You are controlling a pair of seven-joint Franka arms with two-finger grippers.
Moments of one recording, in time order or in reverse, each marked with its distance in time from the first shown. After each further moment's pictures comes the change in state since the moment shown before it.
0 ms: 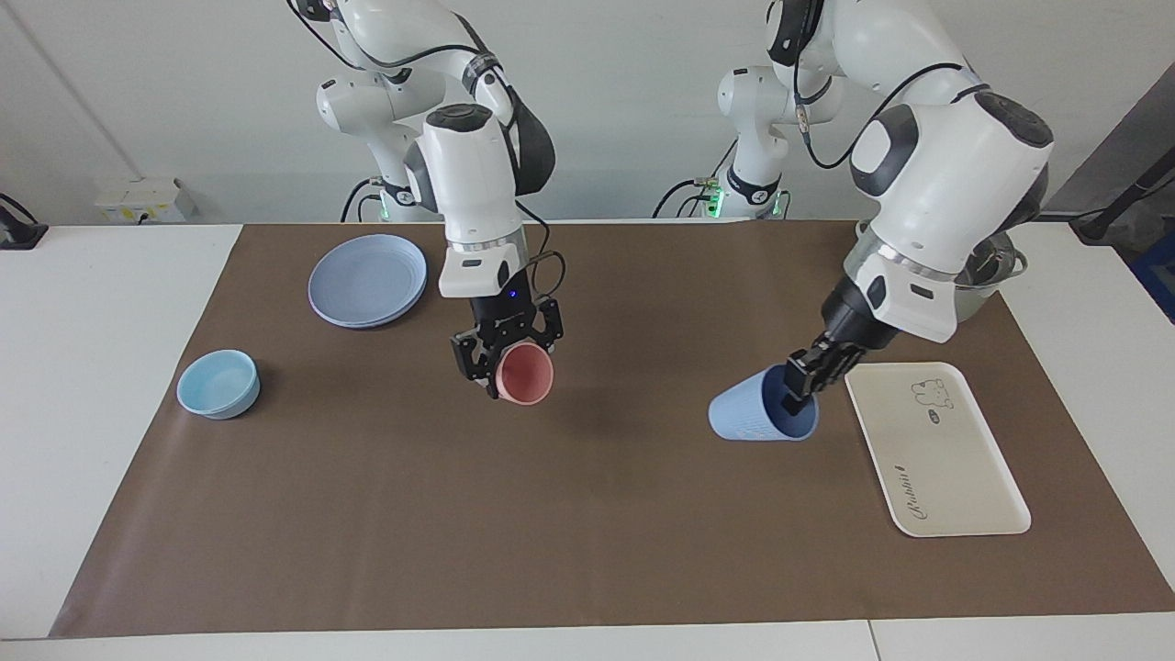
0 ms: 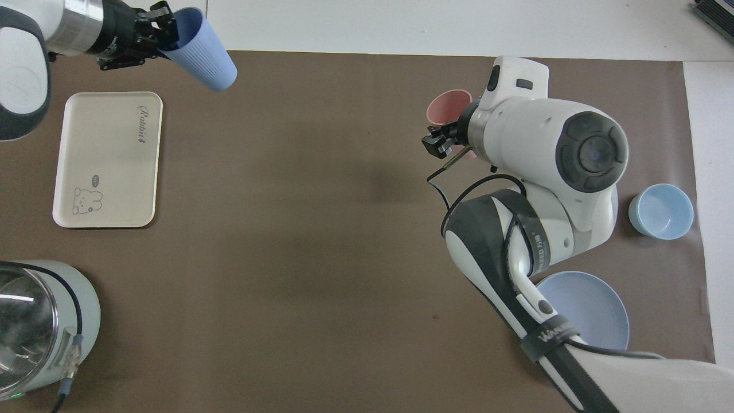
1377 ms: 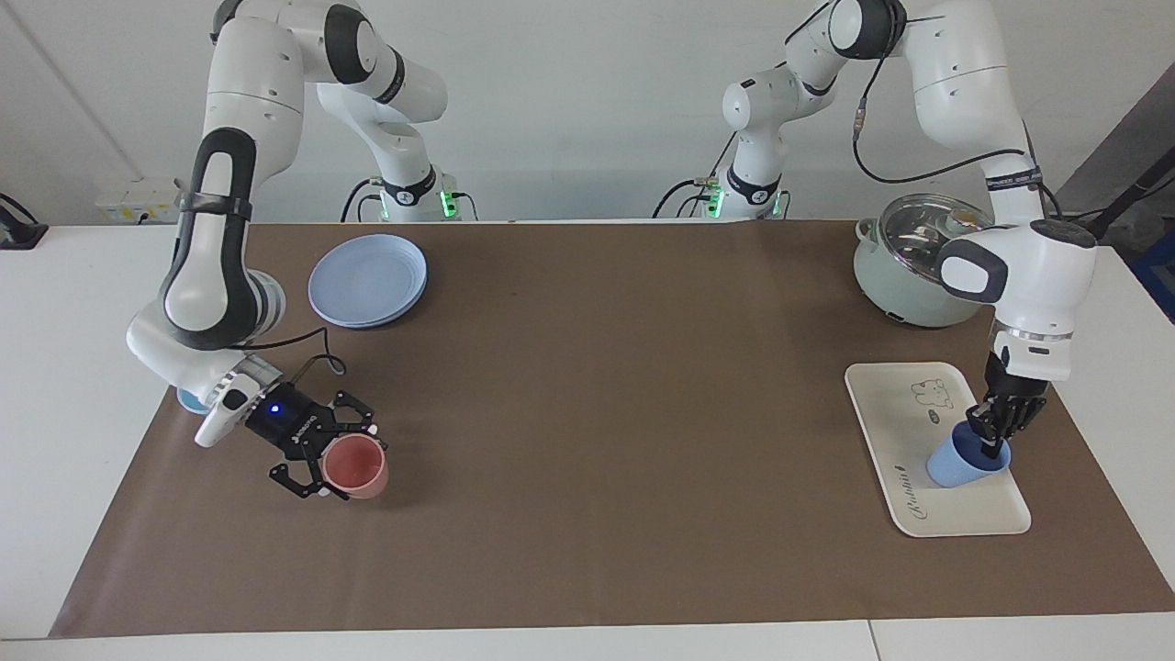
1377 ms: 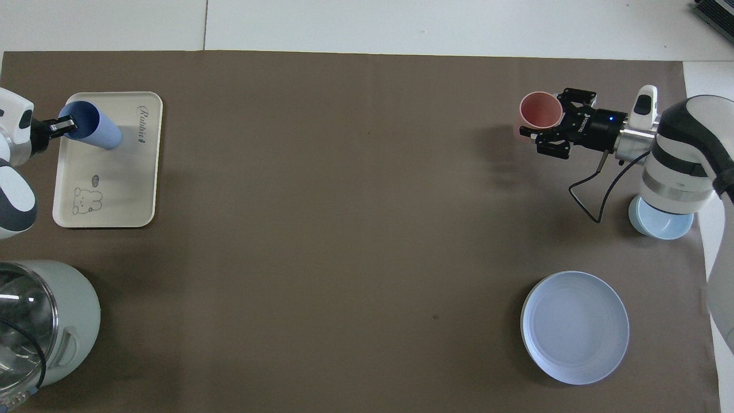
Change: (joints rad) left arm 0.339 -0.048 0.001 -0.734 -0.007 0.853 0.521; right arm -0.470 0.283 -0.002 0.038 1.268 -0.414 -1.643
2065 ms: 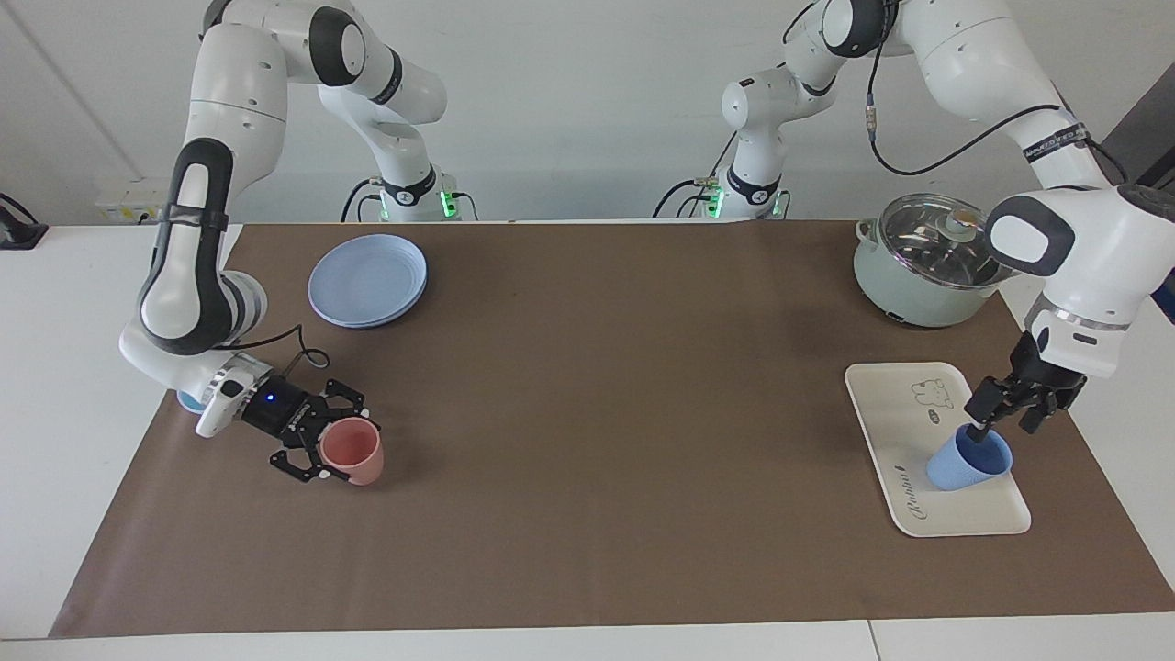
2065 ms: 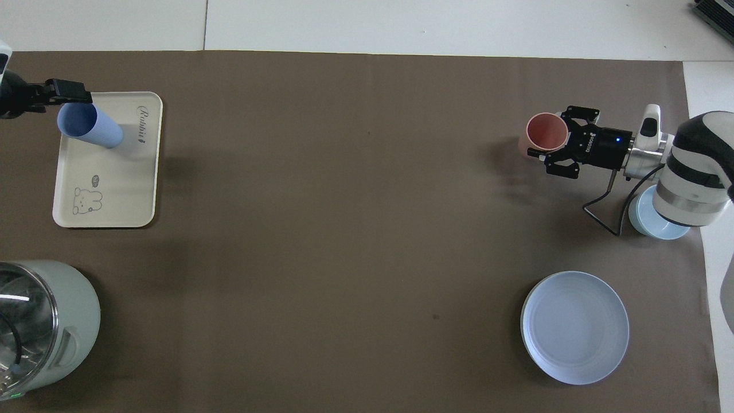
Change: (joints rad) left arm -0.074 -0.020 -0.012 0.345 0.029 -0.615 0.020; right arm -0.057 -0.001 0.002 -0.059 0.001 -0.085 -0.134
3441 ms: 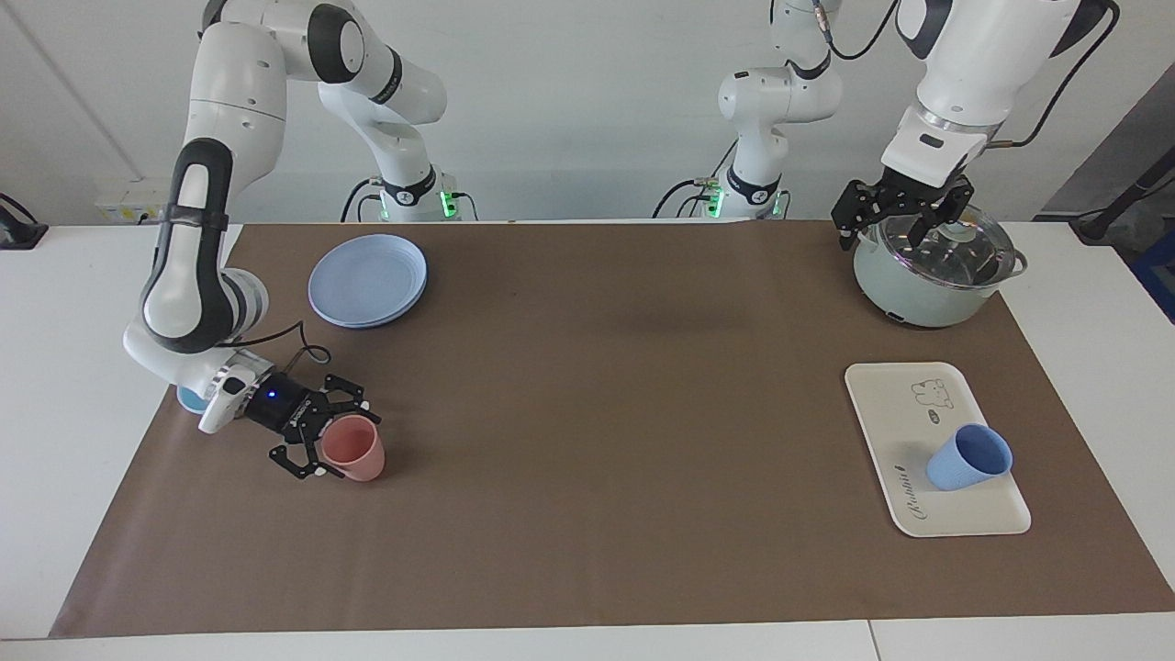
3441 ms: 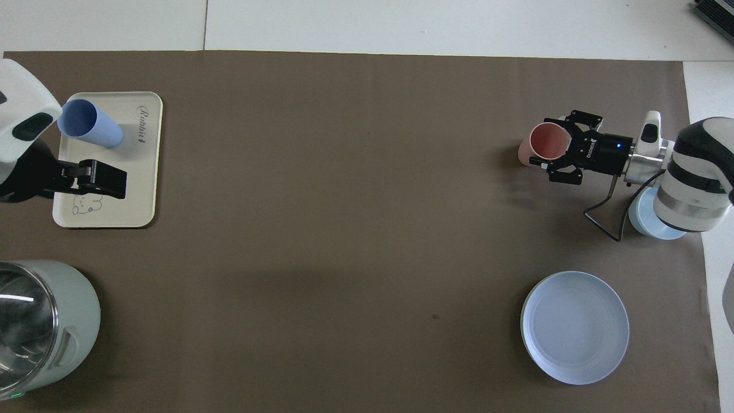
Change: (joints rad) left arm -0.263 -0.425 0.007 -0.084 0.109 -0.609 -0.169; right arm -0.007 -0.016 -0.002 -0.033 0.001 -0.001 0.000
